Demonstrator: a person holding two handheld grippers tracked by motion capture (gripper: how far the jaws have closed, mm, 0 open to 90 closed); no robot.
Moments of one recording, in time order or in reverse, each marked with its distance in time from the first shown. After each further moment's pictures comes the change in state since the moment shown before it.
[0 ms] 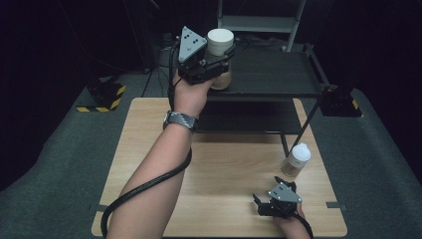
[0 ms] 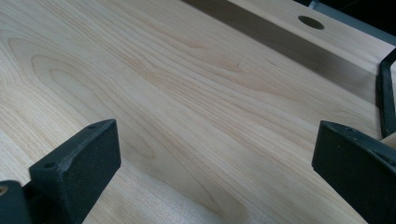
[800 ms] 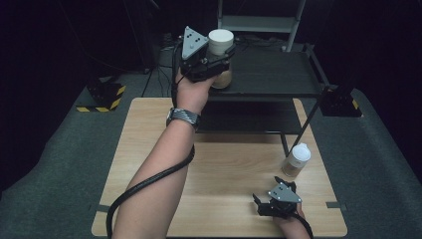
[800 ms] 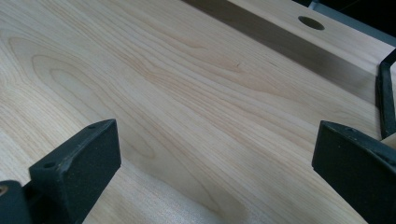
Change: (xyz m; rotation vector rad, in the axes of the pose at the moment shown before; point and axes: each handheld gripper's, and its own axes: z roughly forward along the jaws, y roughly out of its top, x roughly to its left) left arm 0.007 -0.007 0.011 0.020 0.002 -0.015; right arm 0.000 0.000 0.000 -0.001 -0.001 -0.004
